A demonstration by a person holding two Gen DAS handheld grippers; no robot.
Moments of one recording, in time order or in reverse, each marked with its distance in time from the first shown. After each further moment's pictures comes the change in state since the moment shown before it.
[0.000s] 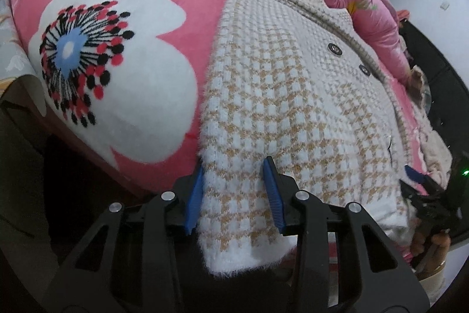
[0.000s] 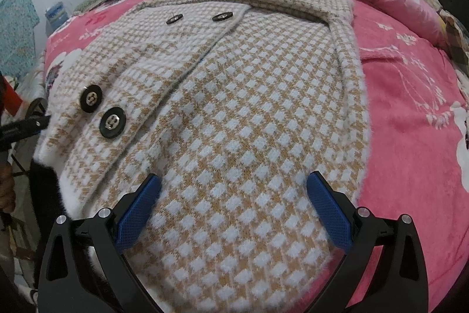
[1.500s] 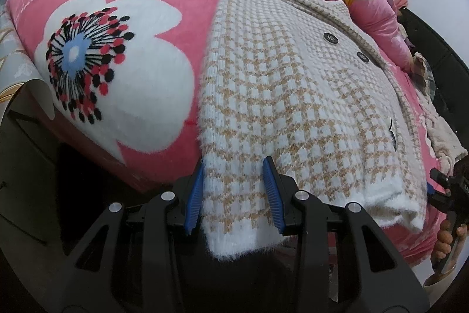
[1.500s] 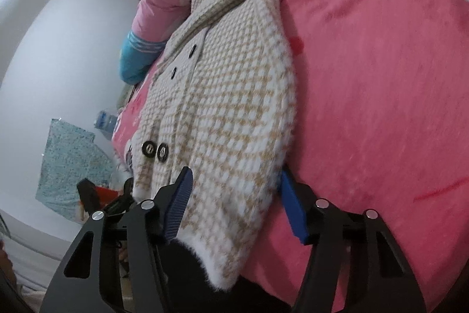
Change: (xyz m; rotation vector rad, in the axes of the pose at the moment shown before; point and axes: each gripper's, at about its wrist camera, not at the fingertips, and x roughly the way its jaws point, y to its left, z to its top) left arm -0.008 -0.006 -0.014 0.046 -0.011 0.033; right arm -0.029 -0.086 -0.064 0.579 -0.042 0.491
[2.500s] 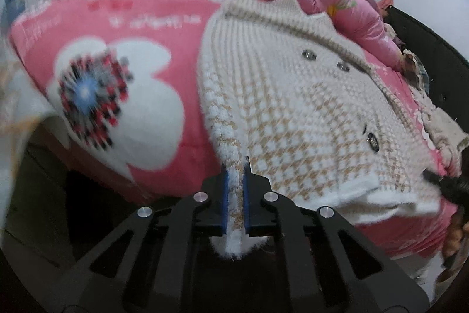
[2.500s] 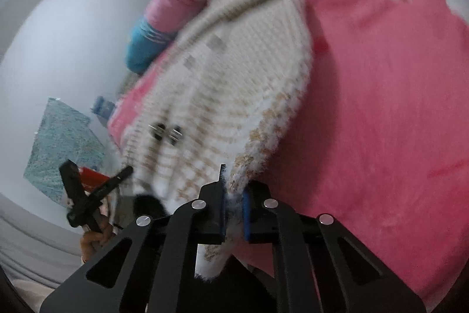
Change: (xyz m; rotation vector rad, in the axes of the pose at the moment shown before) left arm -0.042 -0.032 -0.005 0.110 -0.155 0.052; right arm -0.019 0.032 -0.015 -0.138 -0.053 -0.013
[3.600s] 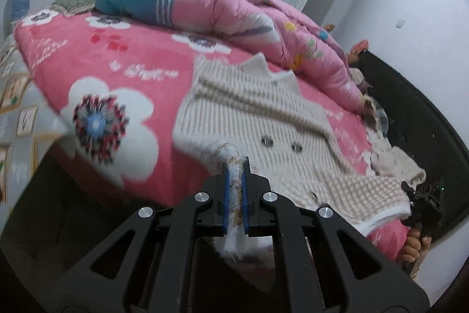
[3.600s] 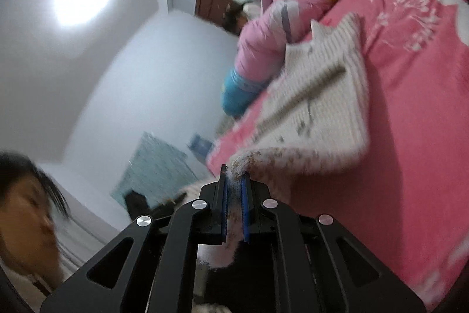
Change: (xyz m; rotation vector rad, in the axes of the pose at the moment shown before) left arm -0.108 -0.030 0.032 -0.111 -0.145 -0.143; right arm -0.090 -0.038 0.030 0.094 -0.187 0.519
